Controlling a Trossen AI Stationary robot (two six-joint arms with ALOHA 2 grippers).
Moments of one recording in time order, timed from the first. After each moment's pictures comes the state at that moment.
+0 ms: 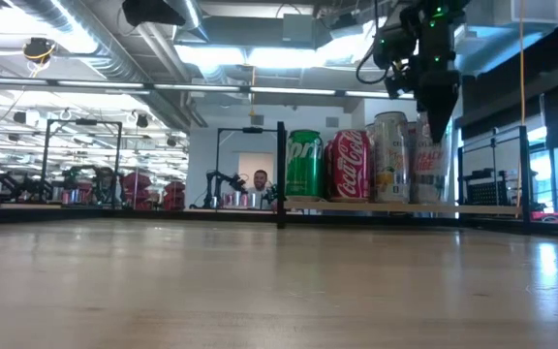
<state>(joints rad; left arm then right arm) 0.14 0.92 1.10 -0.69 -0.05 -0.17 -0.62 1.50 1.34 -1.31 0.06 -0.27</state>
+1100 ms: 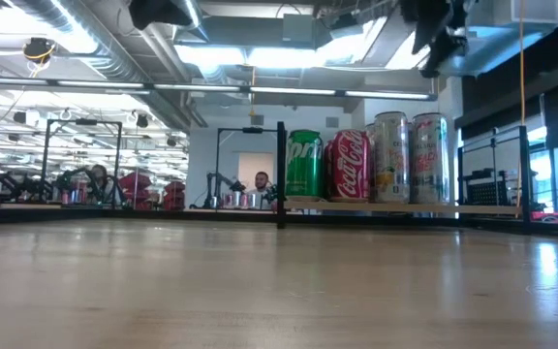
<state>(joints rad) 0.13 0.96 1.10 -0.66 -0.03 -0.22 -0.56 1.27 1.52 -1.31 -0.17 0.13</state>
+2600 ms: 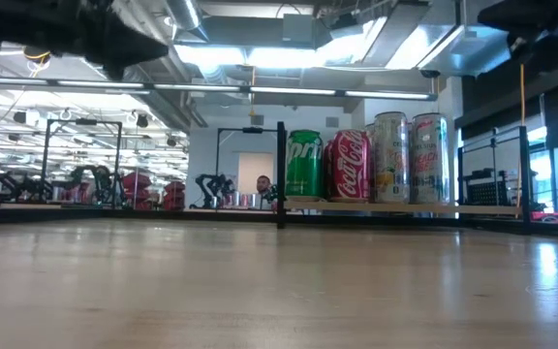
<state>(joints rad) 0.08 0.50 0.31 0.16 -0.19 -0.01 -0.47 0.17 0.57 -0.45 -0.35 0.18</state>
